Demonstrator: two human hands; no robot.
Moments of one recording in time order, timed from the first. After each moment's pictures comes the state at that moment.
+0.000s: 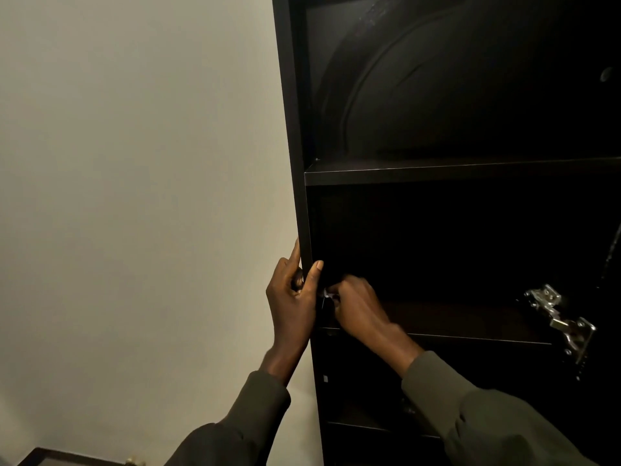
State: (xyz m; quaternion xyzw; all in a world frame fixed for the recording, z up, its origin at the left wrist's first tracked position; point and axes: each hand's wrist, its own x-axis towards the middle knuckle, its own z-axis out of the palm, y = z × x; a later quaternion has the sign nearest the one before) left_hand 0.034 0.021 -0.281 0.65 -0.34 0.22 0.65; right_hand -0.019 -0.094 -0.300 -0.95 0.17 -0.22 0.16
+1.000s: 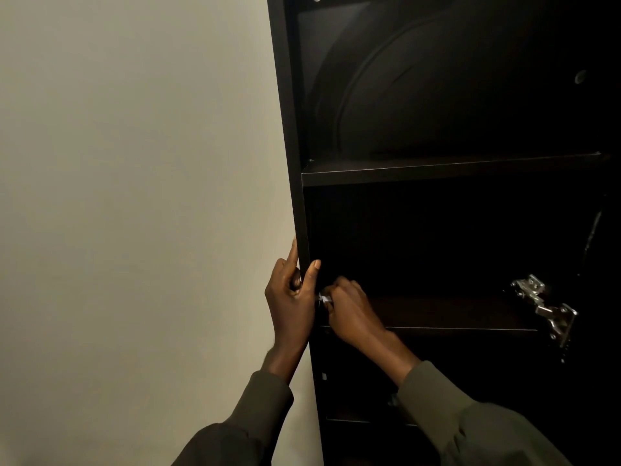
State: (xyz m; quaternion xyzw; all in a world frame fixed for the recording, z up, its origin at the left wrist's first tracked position) left_hand 0.031 0.025 -0.276 0.63 -0.36 0.21 0.65; right_hand -0.024 -0.070 -0.301 -0.94 0.18 -0.22 0.16
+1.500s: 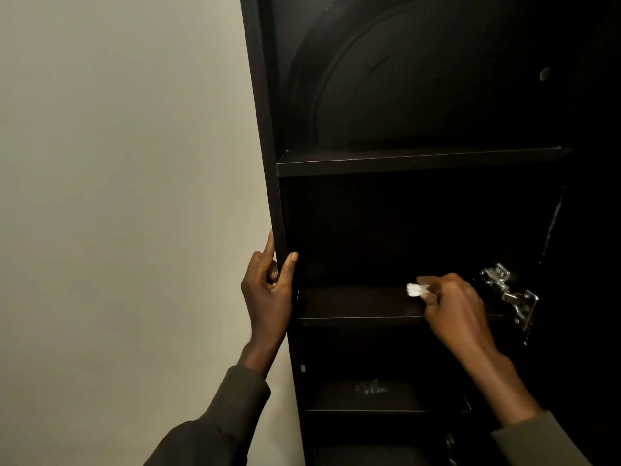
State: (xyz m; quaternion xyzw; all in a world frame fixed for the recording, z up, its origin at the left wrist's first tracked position) left_hand 0.035 0.022 -0.280 0.64 -0.36 0.23 0.64; right_hand -0.167 -0.148 -0.292 -0.84 0.41 -0.32 0.14
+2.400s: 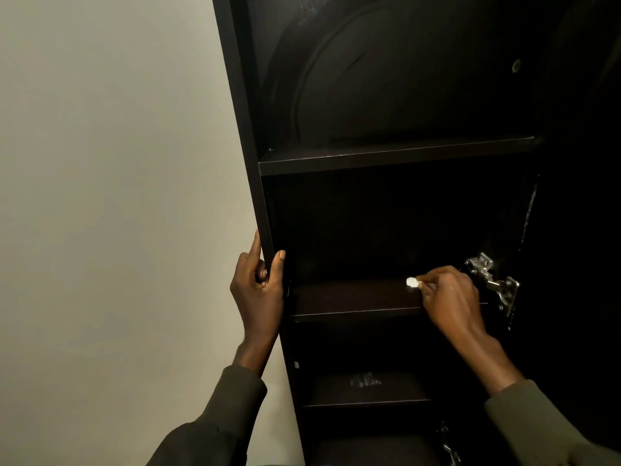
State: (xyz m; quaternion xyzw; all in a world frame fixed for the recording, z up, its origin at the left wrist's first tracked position) left_hand 0.029 0.019 -0.281 0.63 -0.34 0.24 0.65; right_hand -0.173 -0.182 -0.312 -0.83 0.42 -0.35 0.12
